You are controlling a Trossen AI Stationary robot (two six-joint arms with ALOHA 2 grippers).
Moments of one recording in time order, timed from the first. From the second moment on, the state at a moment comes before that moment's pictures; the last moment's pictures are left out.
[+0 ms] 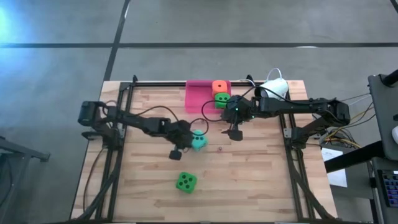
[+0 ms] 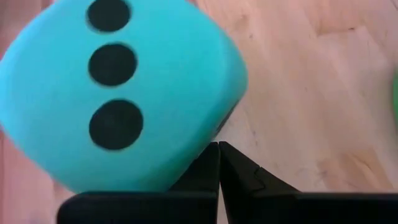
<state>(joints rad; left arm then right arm) 0.04 1.67 0.81 -0.10 0.20 0.27 -0.20 1.42 1.01 -0.48 -0.12 -0.17</state>
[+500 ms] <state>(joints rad) 0.06 1.69 0.92 -0.23 0.17 0.35 -0.20 1.42 1.01 -0.47 -0.12 -0.19</state>
